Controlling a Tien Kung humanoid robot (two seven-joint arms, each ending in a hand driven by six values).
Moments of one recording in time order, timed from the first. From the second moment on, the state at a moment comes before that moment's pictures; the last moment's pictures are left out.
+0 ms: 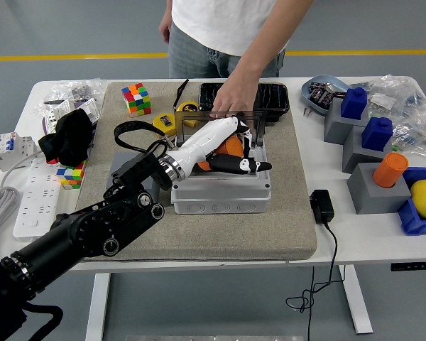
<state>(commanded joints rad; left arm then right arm) -0.70 0.00 -0.69 -0.91 1.65 0.20 -0.25 0.20 -0.12 1.59 0.18 -1.13 -0.32 0.04</state>
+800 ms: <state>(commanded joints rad) -0.69 0.00 -0.69 -0.85 1.70 0.21 -0.29 0.20 -0.12 1.58 0.18 -1.12 -0.32 0.04</state>
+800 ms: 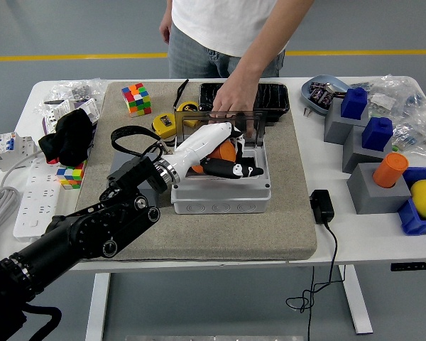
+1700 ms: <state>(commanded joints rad) -0.69 0.00 -0.74 -1.07 1.69 -0.09 -0.20 0.20 -0.12 1.57 0.18 -1.11 -0.31 0.04</state>
